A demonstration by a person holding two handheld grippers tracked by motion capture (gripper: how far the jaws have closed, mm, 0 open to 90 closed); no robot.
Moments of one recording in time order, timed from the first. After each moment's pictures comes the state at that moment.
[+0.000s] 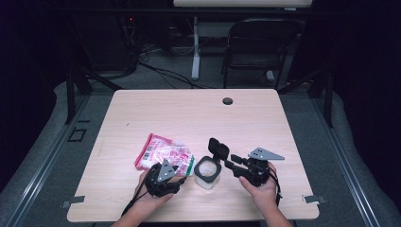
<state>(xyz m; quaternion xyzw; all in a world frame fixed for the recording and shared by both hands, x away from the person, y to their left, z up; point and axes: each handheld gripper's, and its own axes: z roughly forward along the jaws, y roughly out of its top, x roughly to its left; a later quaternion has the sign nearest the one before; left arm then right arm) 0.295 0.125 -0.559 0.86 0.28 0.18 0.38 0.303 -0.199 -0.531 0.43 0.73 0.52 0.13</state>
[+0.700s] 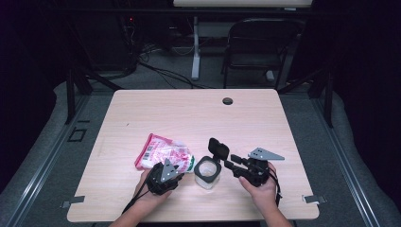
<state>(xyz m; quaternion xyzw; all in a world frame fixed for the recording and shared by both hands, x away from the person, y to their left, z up) 0.302 0.122 -0.568 0.87 0.26 0.21 0.35 0.303 -0.199 -0.531 0.43 0.72 0.52 0.13</state>
